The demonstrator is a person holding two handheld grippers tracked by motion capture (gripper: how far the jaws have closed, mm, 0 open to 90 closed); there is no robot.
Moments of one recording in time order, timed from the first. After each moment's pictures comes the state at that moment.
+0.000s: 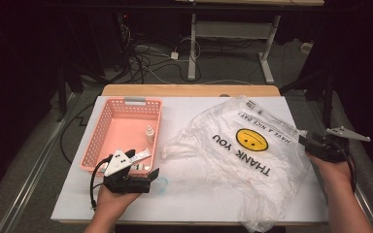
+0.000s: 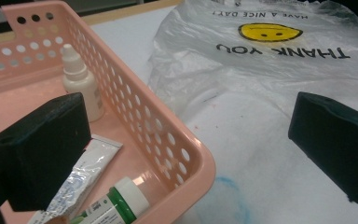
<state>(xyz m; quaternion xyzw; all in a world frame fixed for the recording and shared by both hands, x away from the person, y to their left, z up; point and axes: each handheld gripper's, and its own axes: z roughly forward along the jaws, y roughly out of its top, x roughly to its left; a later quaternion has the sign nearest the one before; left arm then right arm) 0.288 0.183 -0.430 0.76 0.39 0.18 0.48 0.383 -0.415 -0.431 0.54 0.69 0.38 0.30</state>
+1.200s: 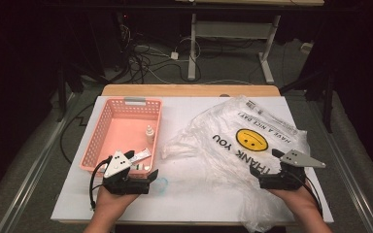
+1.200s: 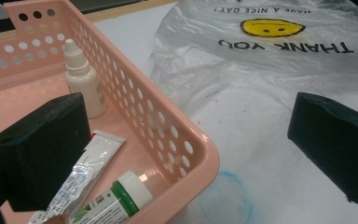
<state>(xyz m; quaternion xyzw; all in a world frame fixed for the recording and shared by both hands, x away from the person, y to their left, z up) 0.285 0.185 -0.433 0.77 0.39 0.19 0.48 0.314 -0.280 -0.434 0.39 0.76 0.46 0.24</state>
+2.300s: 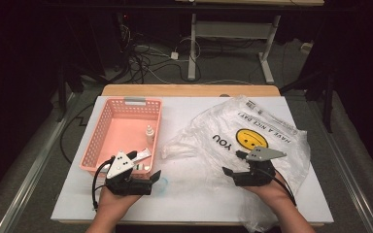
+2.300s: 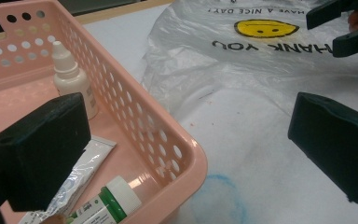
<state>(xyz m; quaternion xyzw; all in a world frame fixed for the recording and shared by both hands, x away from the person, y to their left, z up) 0.284 0.179 -0.434 0.77 0.38 0.19 0.48 0.333 -0.217 -0.444 0.31 0.83 0.43 0.16</state>
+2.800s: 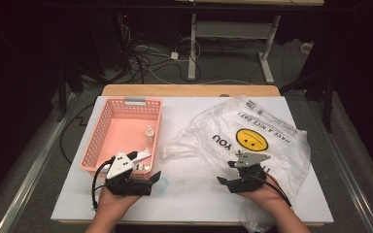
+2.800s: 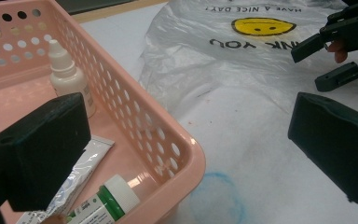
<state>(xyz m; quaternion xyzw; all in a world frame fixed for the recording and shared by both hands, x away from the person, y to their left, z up) 0.285 0.180 -0.434 0.77 0.37 0.19 0.48 0.335 -0.200 -0.468 0.28 0.87 0.38 0.13</state>
